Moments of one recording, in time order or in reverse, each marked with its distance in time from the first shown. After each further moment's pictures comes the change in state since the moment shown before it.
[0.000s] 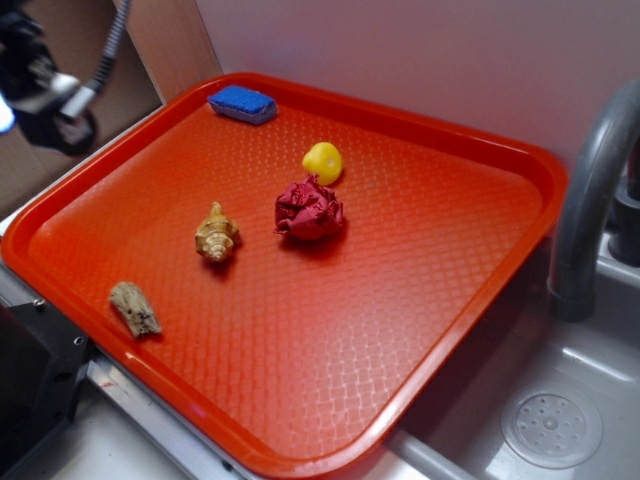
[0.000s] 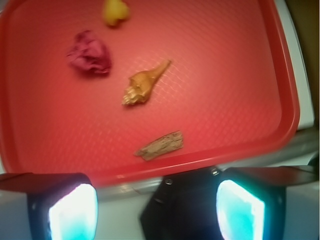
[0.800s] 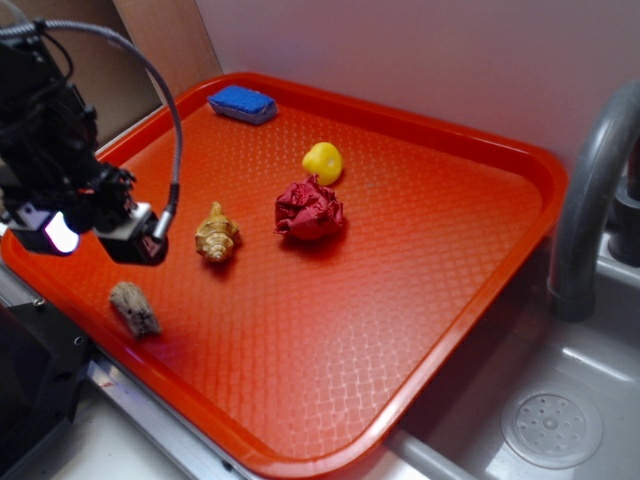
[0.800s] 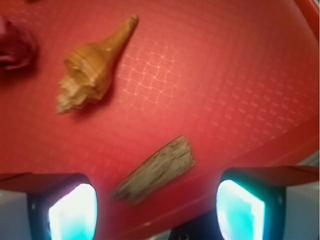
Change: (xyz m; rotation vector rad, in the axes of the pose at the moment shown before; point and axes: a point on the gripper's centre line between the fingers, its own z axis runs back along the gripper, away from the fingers) arm 0.008 0.016 -0.092 -0.023 -0.067 0.119
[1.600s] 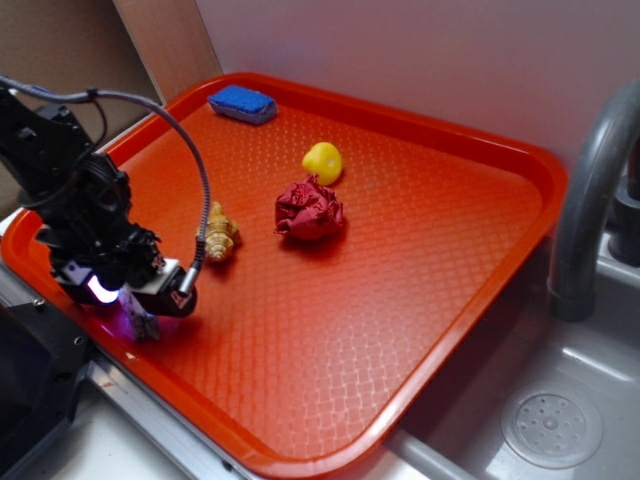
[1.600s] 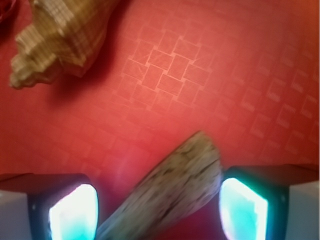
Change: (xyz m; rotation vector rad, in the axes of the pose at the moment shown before) arm -0.008 -0.006 -0.046 -0.136 0.041 -0.072
